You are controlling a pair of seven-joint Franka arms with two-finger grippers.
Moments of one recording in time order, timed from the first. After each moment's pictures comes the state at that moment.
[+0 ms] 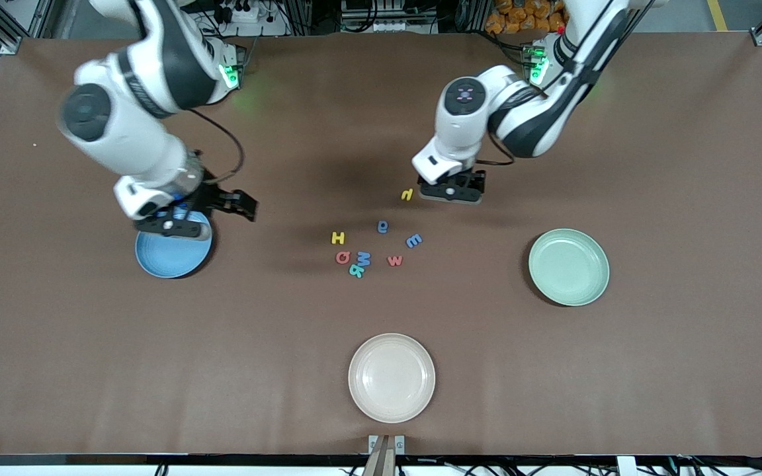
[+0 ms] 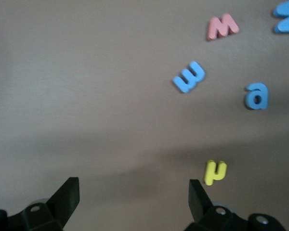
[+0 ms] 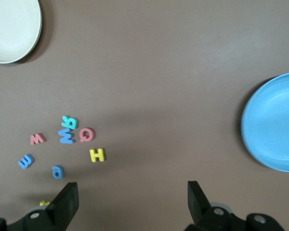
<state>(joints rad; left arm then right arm) -0.23 0.34 -0.57 -2.13 0.34 2.38 -0.83 0.37 0.11 0.03 -1.95 0.15 2.12 0.53</state>
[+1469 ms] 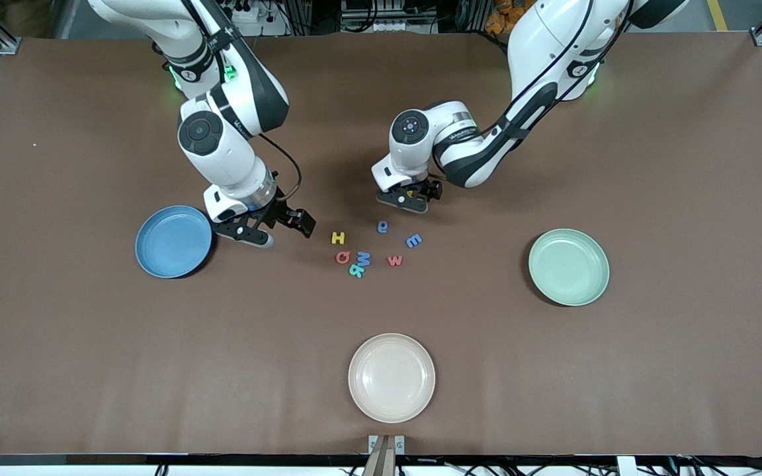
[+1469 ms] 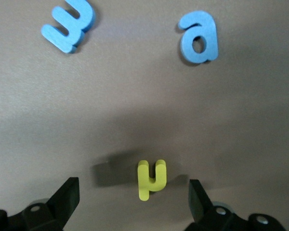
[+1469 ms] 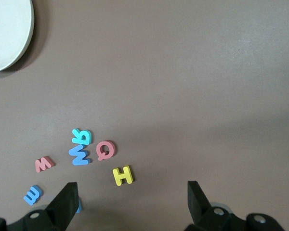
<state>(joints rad) -0.35 0.65 -0.57 -1.97 0.45 2.39 -0.85 0.49 0.24 0.03 -2.05 0.15 2.43 0.74</state>
